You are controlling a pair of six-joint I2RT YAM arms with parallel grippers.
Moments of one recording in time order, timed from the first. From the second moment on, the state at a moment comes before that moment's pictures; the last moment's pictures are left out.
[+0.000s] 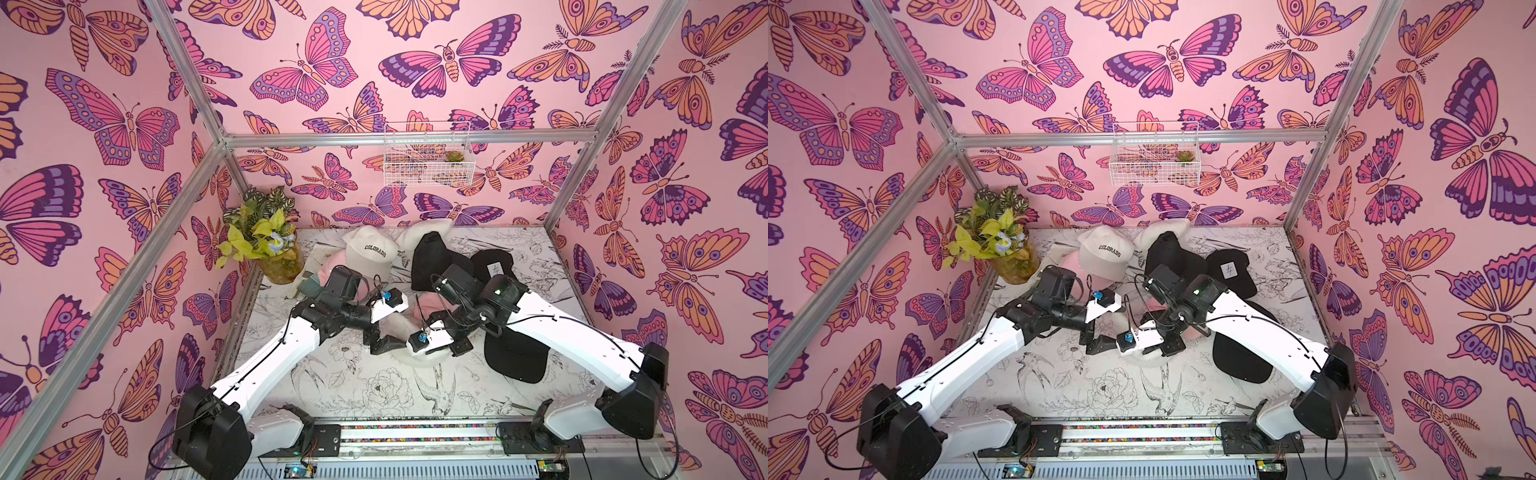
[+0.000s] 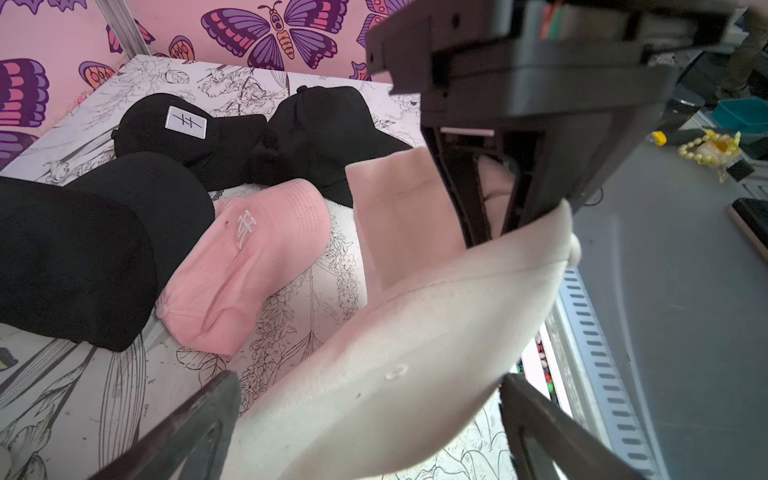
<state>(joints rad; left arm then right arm) -0.50 1.23 0.95 -0.54 0.87 0.65 0.87 1.46 1.41 -1.16 -0.47 -1.10</state>
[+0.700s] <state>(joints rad) -0.49 1.36 1.07 -0.76 1.05 0.85 0.88 1.48 1.42 -1.18 -0.40 -1.11</state>
